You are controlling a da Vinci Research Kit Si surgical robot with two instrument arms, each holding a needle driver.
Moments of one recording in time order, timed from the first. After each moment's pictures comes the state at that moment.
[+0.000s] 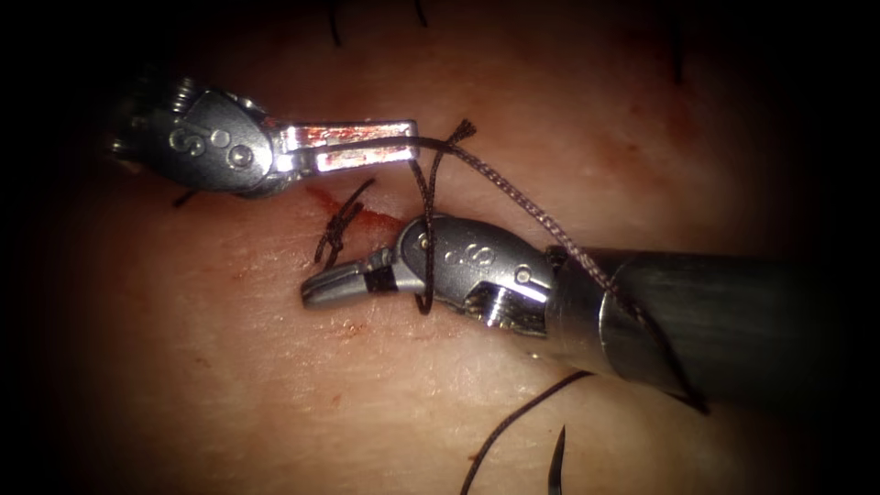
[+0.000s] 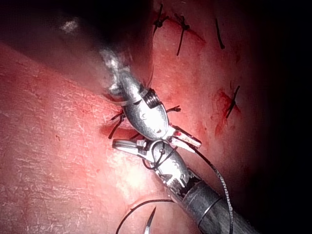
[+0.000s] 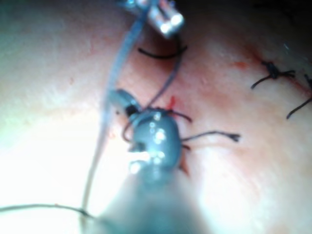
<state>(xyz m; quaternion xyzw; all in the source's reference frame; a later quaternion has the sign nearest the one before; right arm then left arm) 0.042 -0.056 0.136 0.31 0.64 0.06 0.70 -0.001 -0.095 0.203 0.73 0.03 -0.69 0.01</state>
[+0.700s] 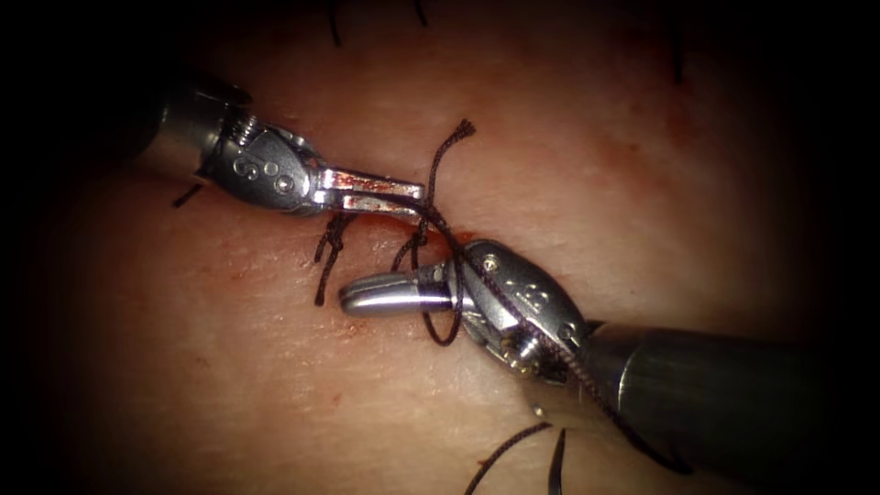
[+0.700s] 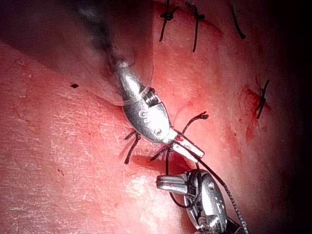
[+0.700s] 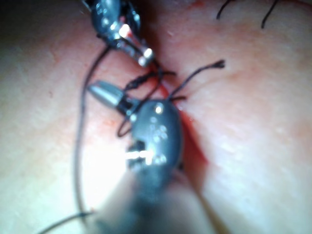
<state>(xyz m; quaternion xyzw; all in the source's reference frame) 0.037 -0.057 0.137 0.28 0.75 0.17 0.58 0.000 -0.099 0.214 0.76 0.08 -0.63 0.11</state>
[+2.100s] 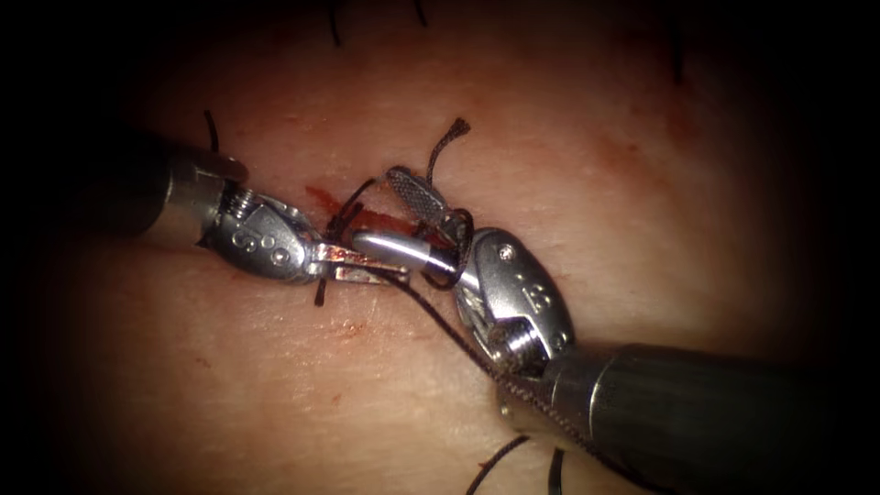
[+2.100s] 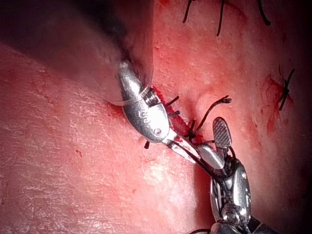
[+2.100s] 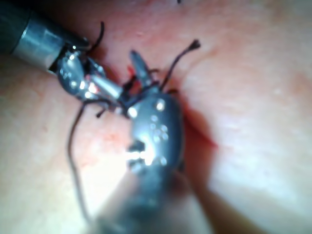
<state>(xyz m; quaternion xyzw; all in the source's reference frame) 0.037 -0.056 0.136 0.02 0.69 0.43 0.58 -0.001 -0.104 0.217 0.75 0.10 -0.65 0.10</state>
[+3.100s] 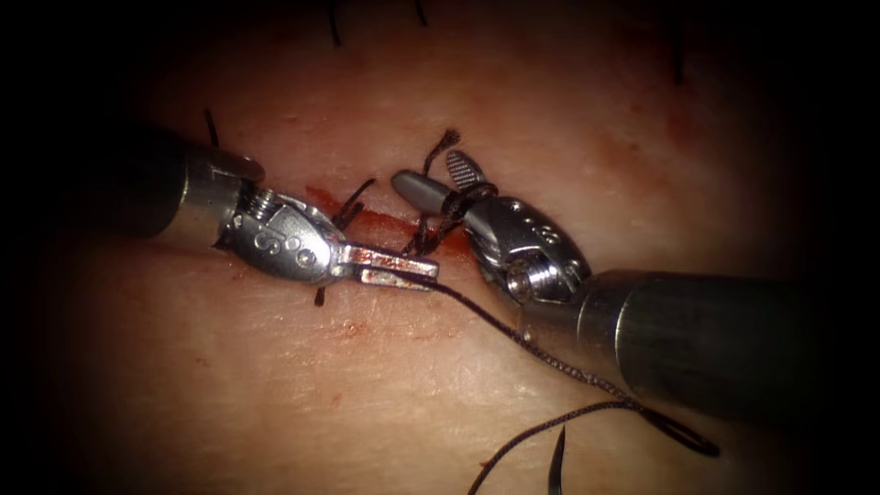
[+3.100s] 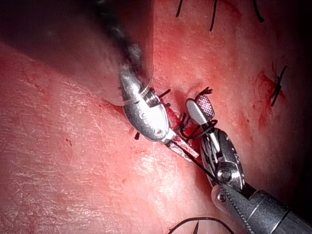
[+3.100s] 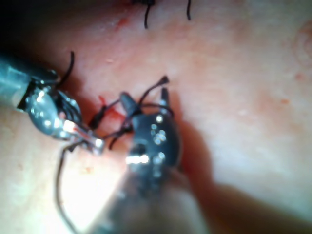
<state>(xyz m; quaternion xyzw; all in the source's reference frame) 0.036 -0.054 0.141 0.05 0.47 0.64 0.61 -0.003 -0.103 0.216 0.72 0.08 -0.68 0.08</state>
